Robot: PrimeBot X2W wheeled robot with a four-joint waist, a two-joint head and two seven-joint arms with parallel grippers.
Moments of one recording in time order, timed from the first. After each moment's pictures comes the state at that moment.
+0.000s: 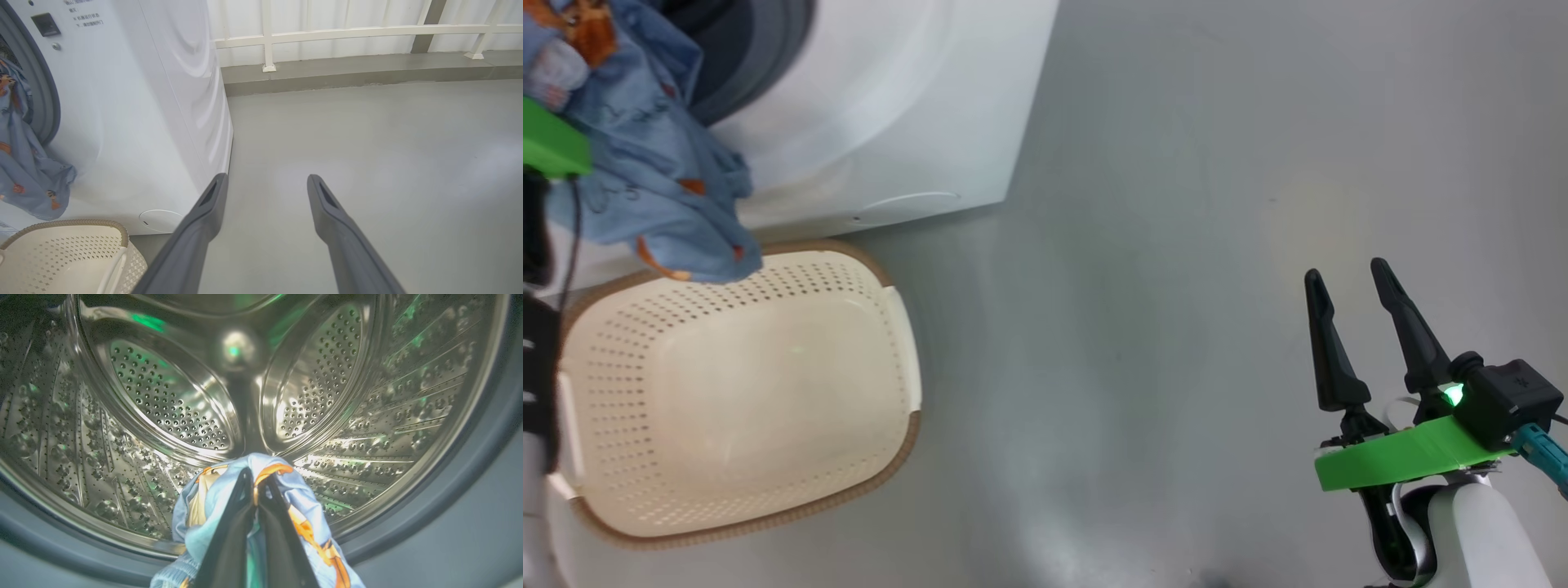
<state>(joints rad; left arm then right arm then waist) -1.02 0.29 -0.05 0.74 -0.34 -0.13 -0.26 -0.22 -0.06 0.04 0.11 0.23 0.13 -0.26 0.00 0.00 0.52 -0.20</state>
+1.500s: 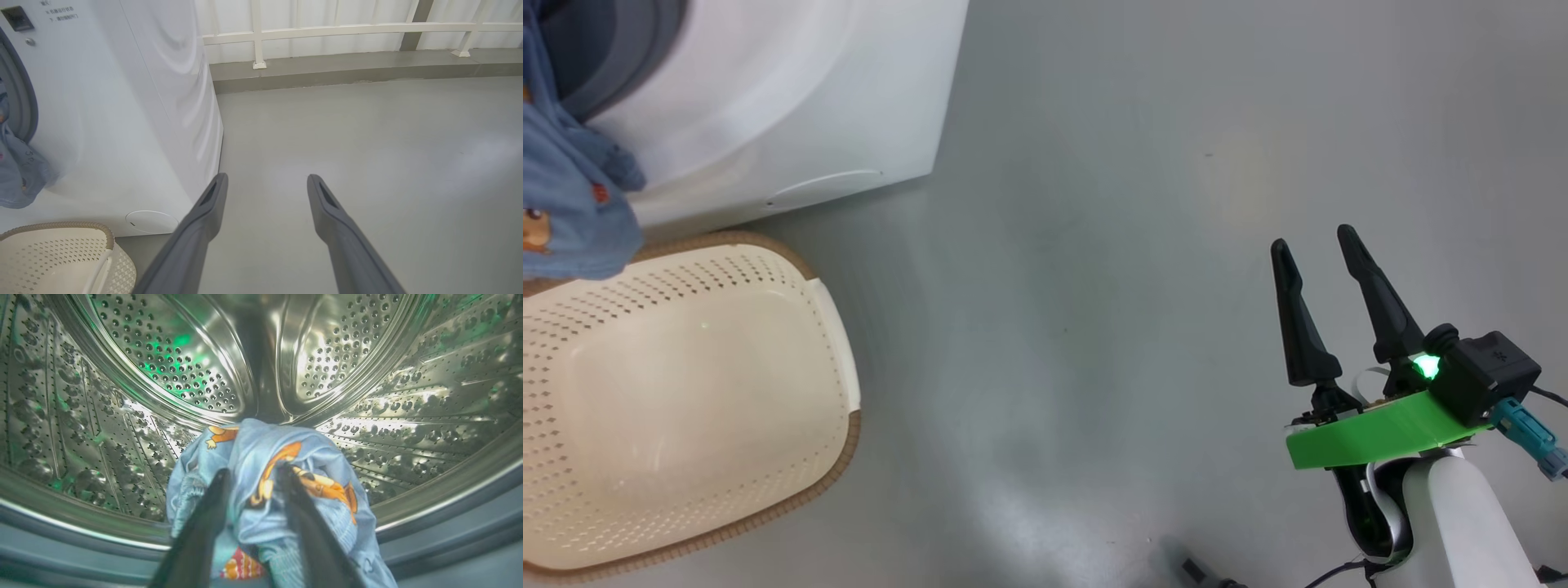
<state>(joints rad) -1.19 0.35 0.07 1.01 -0.17 -0.12 -0.26 -0.28 -0.05 0.10 0.11 0.26 0.13 -0.26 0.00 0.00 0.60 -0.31</state>
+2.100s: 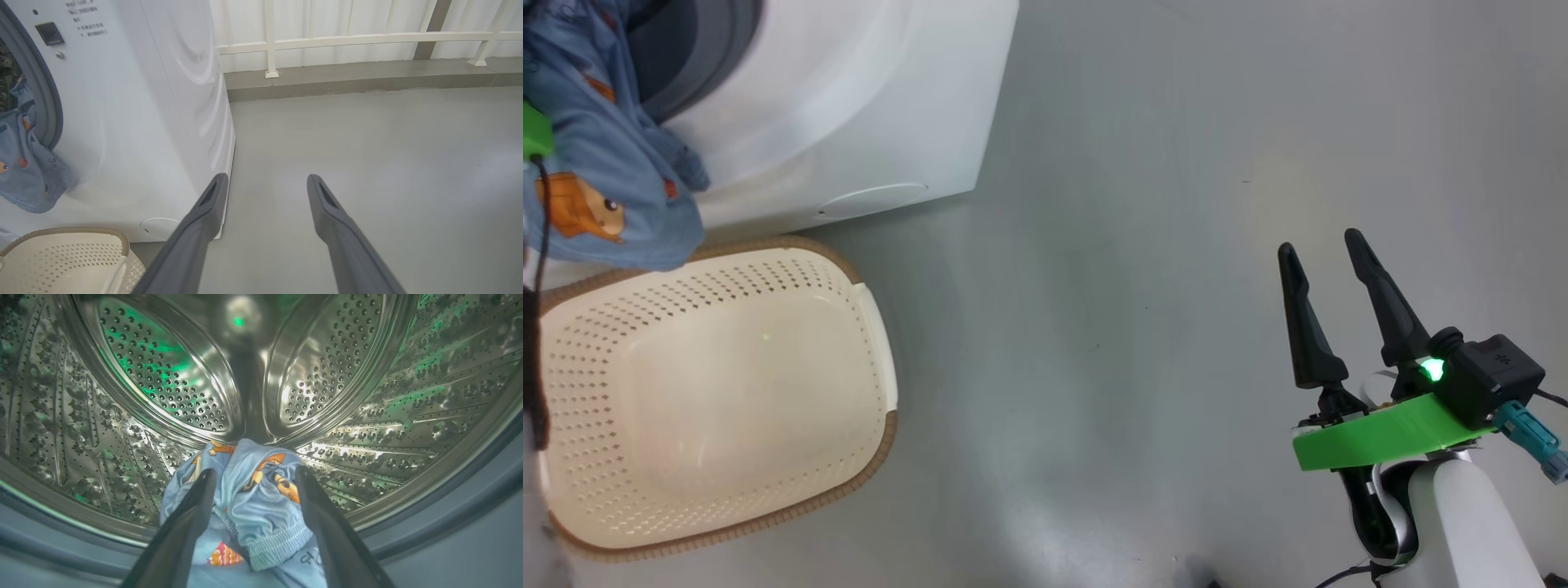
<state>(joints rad) -1.12 0.27 0.06 0.90 -0.25 -0.13 -0.26 -0.27 -0.05 0.09 0.11 0.24 0.13 -0.26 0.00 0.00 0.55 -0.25</state>
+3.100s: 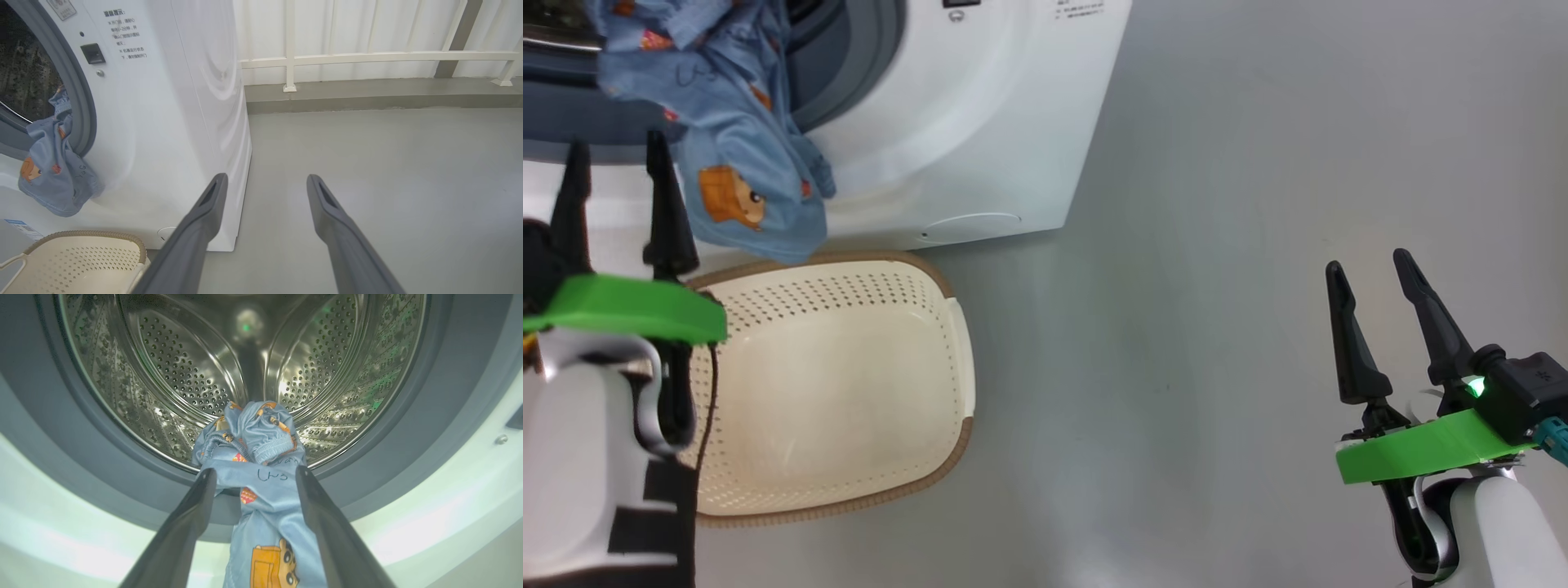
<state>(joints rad) -0.64 0.13 0.06 0.46 -0.27 -0.13 -0.26 -0.23 -0.10 0.03 0.11 0.24 0.13 -0.26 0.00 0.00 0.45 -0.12</state>
